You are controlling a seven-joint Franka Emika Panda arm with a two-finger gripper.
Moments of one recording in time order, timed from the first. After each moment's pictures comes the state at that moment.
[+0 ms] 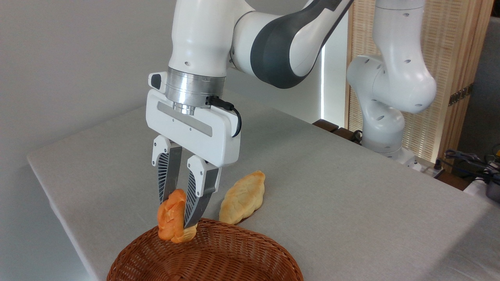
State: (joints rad) arm -0.17 -0.04 0.20 -2.02 0.00 2.38 0.69
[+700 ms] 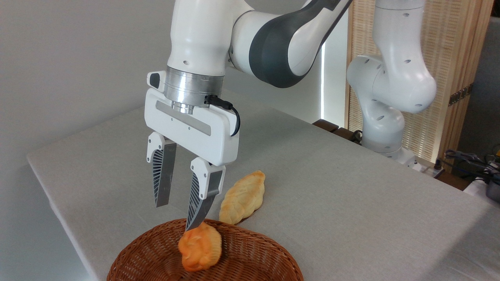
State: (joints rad) arm -0.17 -0.04 0.20 -2.01 0.00 2.38 0.68
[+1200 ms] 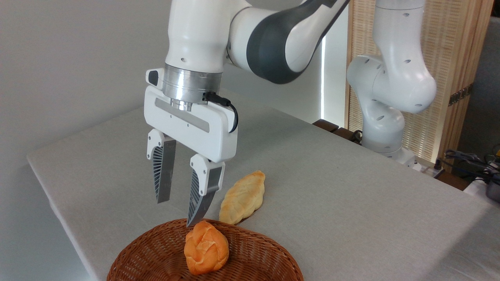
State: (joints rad) arm -0.18 -0.05 0.19 -1.99 0.00 2.31 0.68
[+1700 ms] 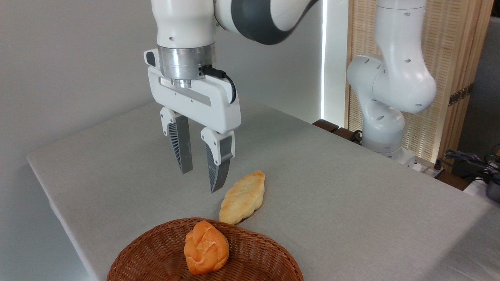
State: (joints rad) arm -0.18 -0.06 0.15 -1.87 0.00 1.93 0.65
